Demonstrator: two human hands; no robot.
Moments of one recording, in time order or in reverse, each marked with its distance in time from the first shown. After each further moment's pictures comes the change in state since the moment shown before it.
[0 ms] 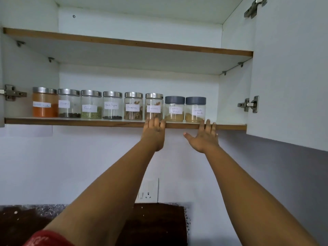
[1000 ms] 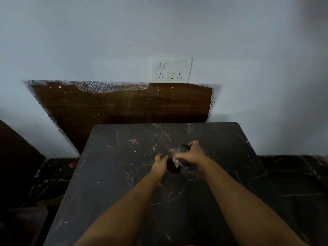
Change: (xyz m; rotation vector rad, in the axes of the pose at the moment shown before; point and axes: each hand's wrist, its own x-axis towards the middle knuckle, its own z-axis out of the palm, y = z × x) left_hand -0.458 0.003 0.230 -1.382 -0.918 -1.174; right_hand -0.352 0.015 0.284 0.471 -0.893 0.559
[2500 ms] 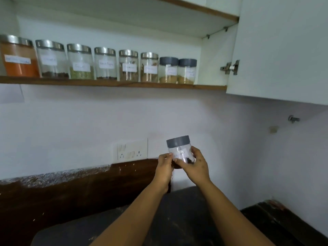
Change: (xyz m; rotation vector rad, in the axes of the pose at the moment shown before) left_hand -0.100 0.233 0.069 -0.217 -0.405 0.648; right_hand -0.089 -0.102 -0.141 0.224 0.840 -0.540
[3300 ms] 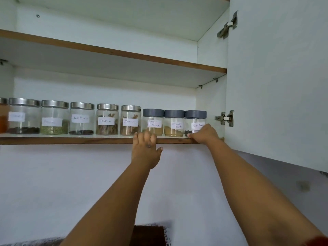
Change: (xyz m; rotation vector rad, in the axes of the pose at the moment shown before) left_hand 0.174 0.201 0.057 1.801 0.596 0.681; right_hand 0.315 -0.150 -0.119 -0.372 0.016 -0.090
